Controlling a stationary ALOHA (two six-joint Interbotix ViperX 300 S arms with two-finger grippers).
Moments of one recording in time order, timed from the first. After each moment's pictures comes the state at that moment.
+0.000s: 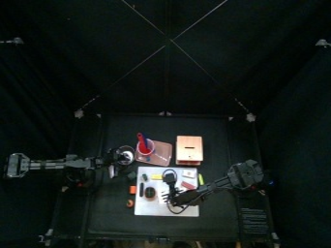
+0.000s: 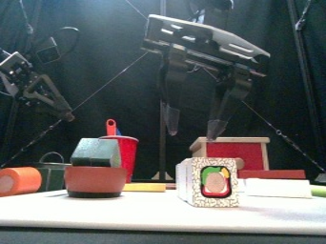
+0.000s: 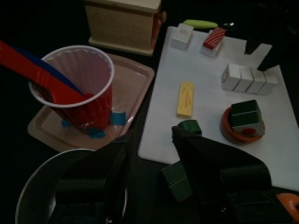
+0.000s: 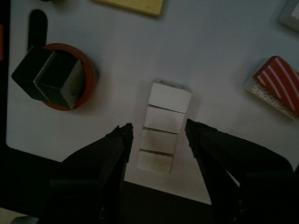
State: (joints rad) left arm 0.20 -0.78 1.29 -0.04 -0.05 0.00; right arm 0.31 0.29 0.09 -0.36 1.04 1.79
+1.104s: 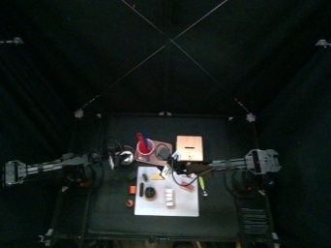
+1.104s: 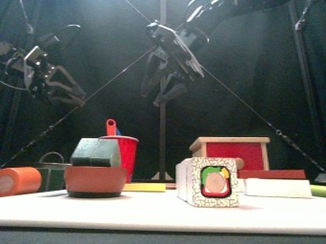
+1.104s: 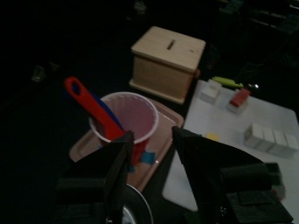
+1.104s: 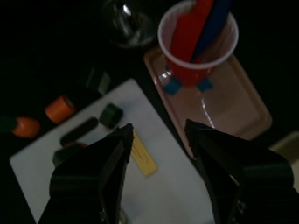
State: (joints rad) left arm 0.37 -0.84 1.25 -0.10 -0.14 0.00; right arm -0.03 0.02 0.29 -0.61 0.51 1.00
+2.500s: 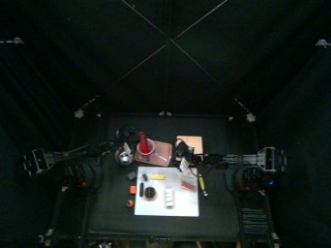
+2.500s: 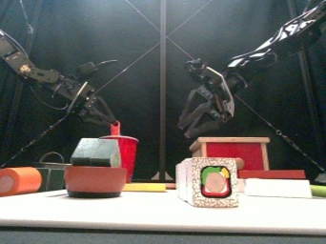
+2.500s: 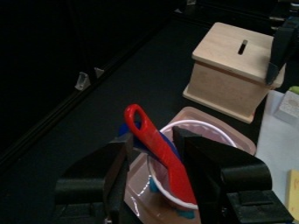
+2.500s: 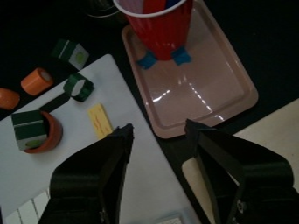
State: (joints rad) left arm 0.55 -0.36 1.06 0.01 -0.38 0.01; right arm -0.23 -0.13 0.74 -0.67 0.02 1.01
